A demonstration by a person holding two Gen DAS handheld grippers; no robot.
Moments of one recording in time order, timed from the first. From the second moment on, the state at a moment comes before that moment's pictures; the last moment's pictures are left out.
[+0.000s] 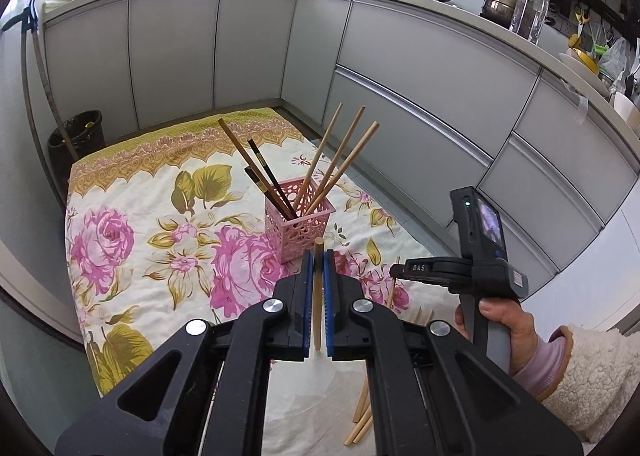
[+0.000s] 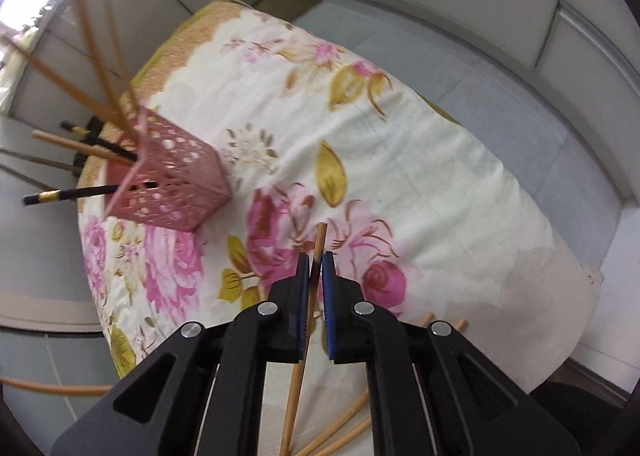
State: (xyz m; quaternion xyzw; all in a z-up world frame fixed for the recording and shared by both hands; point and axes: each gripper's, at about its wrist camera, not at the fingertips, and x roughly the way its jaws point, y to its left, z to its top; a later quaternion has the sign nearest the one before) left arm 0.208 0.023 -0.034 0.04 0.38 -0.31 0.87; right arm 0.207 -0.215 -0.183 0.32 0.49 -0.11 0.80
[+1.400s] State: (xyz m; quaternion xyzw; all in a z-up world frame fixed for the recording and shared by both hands) left arm 0.286 -0.052 0.051 0.04 0.24 -0.21 0.95; right arm 0.128 -0.241 0.000 0.25 0.27 -0.02 0.93
